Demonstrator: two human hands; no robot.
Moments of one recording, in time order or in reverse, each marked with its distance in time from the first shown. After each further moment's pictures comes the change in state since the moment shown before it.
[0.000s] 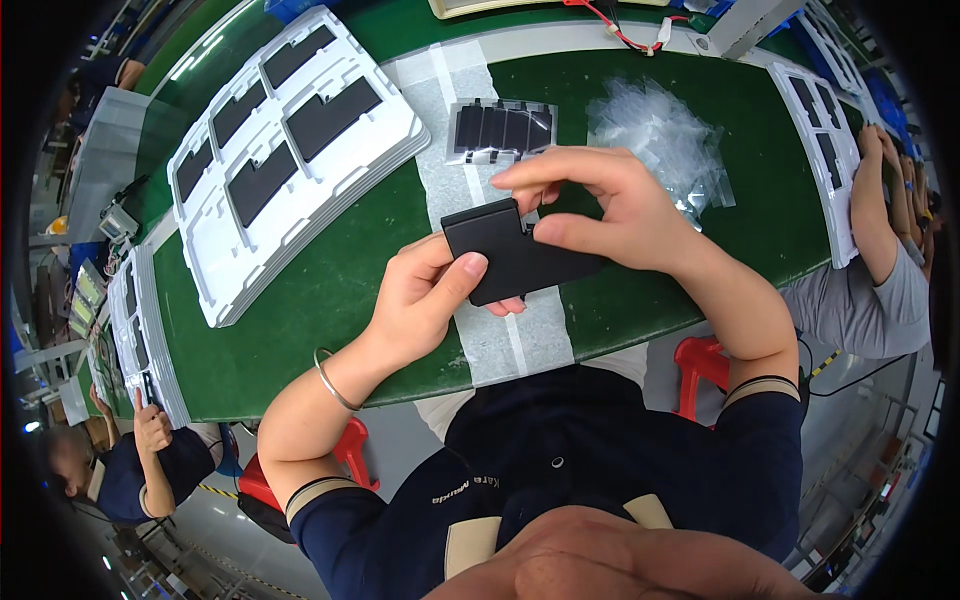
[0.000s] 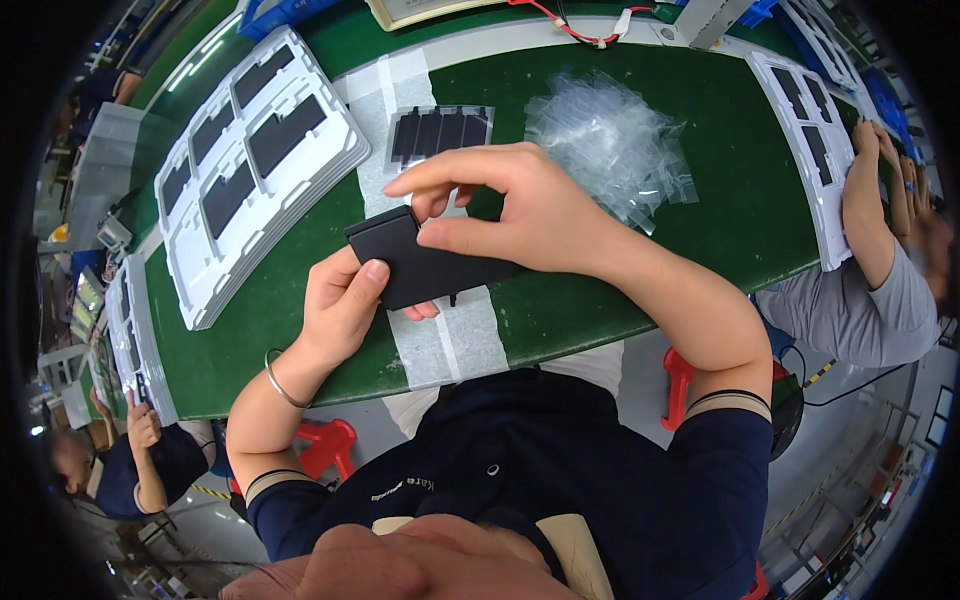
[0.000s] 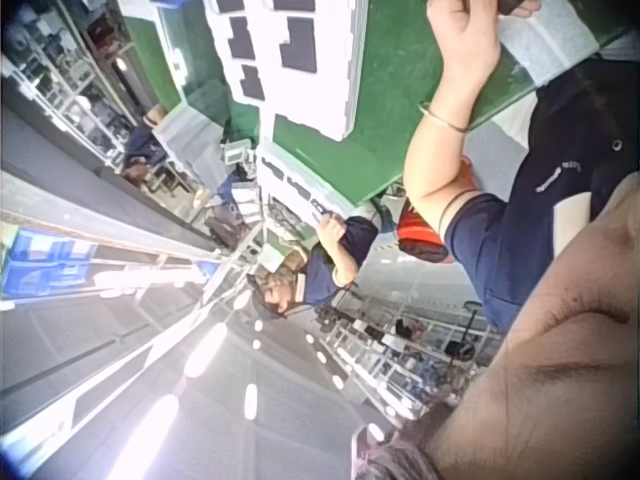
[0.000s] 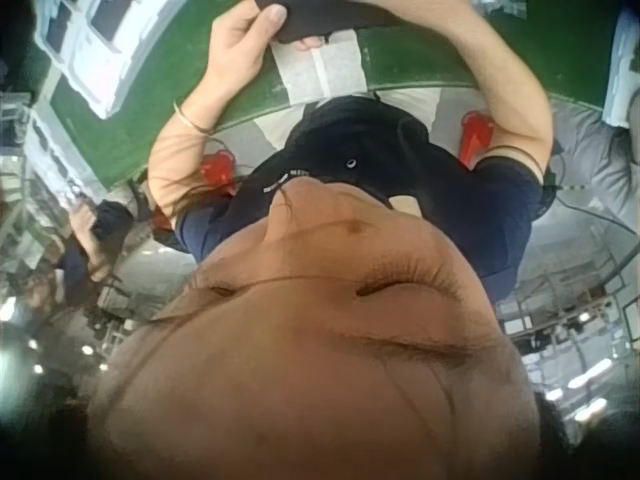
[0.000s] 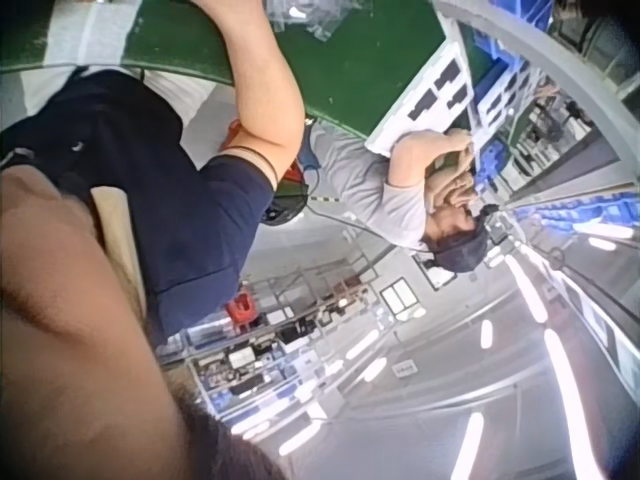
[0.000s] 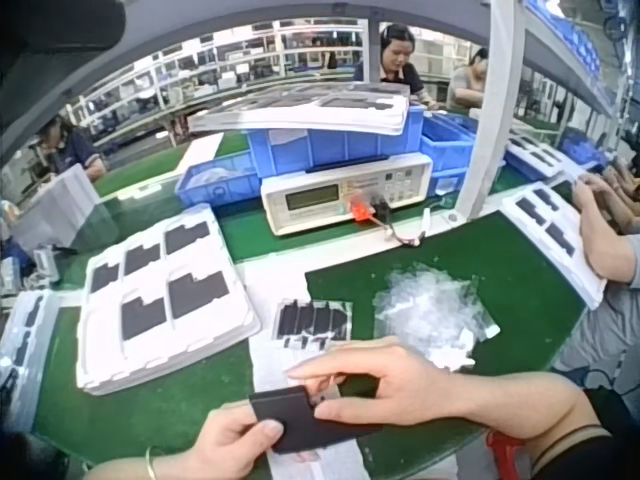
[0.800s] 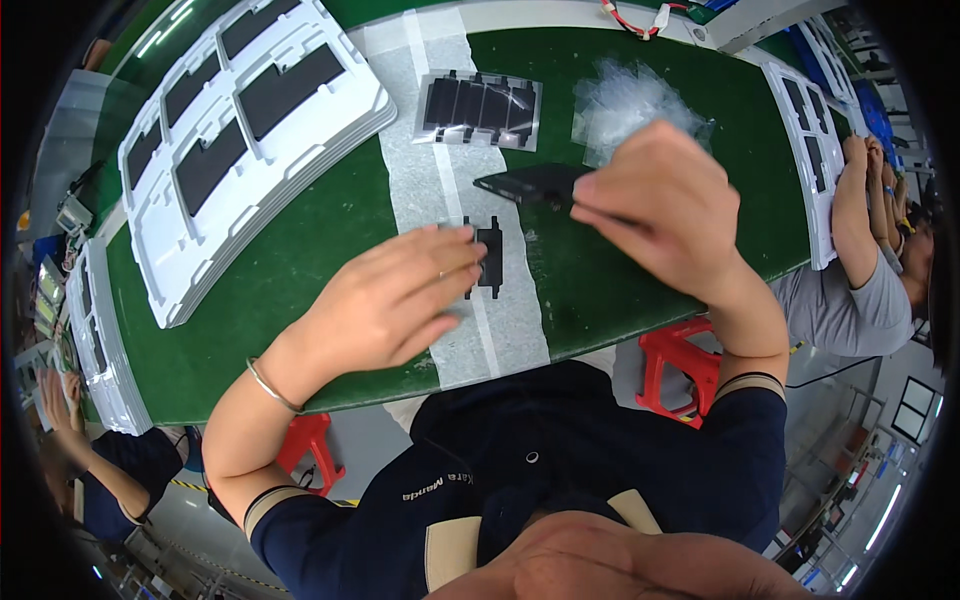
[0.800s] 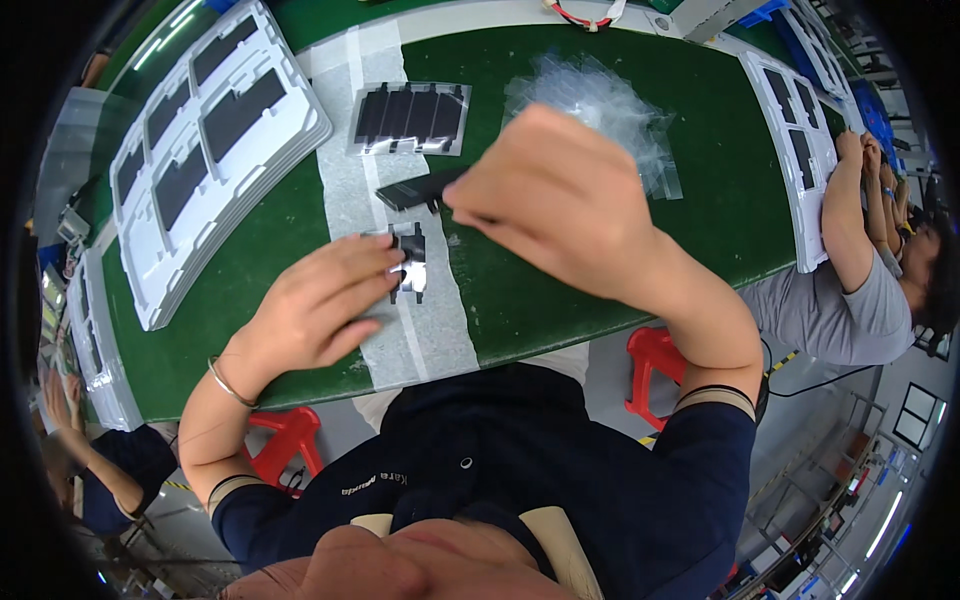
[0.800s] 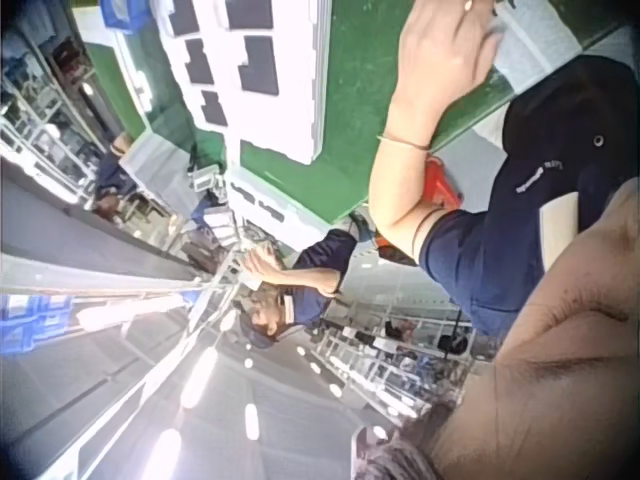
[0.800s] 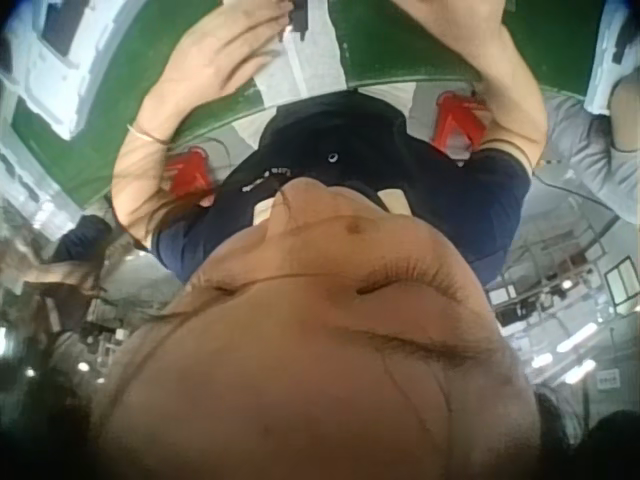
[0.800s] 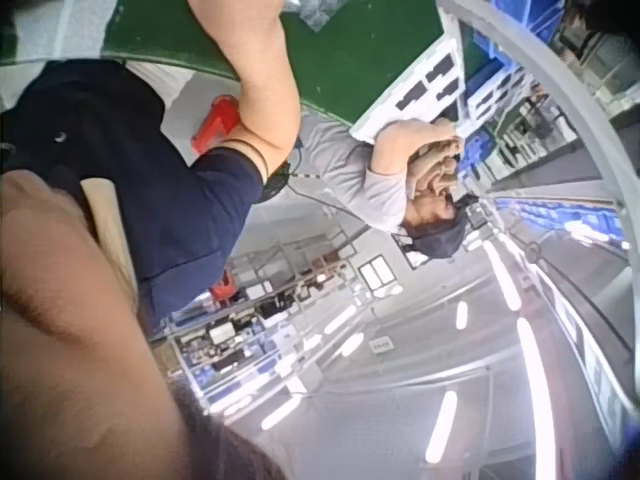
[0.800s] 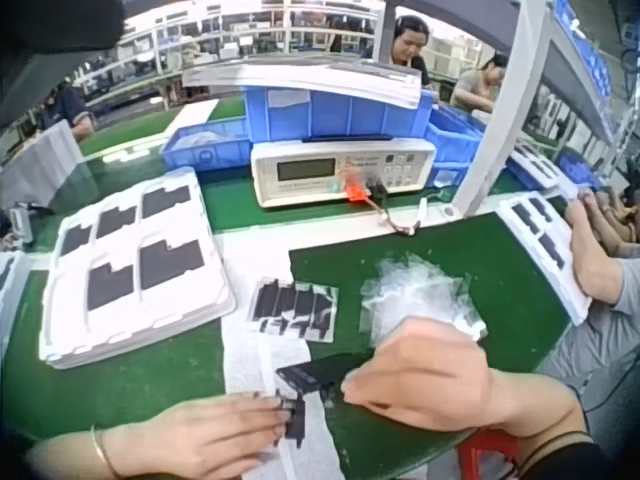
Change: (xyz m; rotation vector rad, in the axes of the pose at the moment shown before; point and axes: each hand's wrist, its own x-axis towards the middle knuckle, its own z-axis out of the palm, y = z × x) left_hand 0.002 0.000 -0.028 1.177 -0.340 0.513; right_hand -0.015 -0.008 -0.026 -0.674 0.143 -0.484
